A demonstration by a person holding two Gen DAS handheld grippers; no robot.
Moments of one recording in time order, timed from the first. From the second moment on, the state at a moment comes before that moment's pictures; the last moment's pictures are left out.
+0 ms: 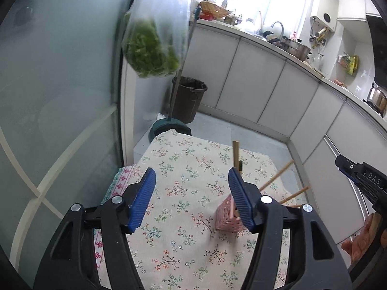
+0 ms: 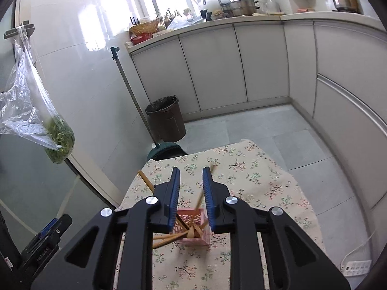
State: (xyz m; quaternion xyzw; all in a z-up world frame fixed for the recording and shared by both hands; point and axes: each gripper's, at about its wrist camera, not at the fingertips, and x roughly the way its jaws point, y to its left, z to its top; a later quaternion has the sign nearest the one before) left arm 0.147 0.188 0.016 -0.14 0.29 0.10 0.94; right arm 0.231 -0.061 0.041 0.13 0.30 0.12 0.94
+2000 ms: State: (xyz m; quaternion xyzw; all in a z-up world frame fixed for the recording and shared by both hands) left arm 0.049 0.046 0.006 0.00 0.26 0.07 0.96; right arm 0.049 -0.146 -0.014 0.09 0.29 -0.06 0.95
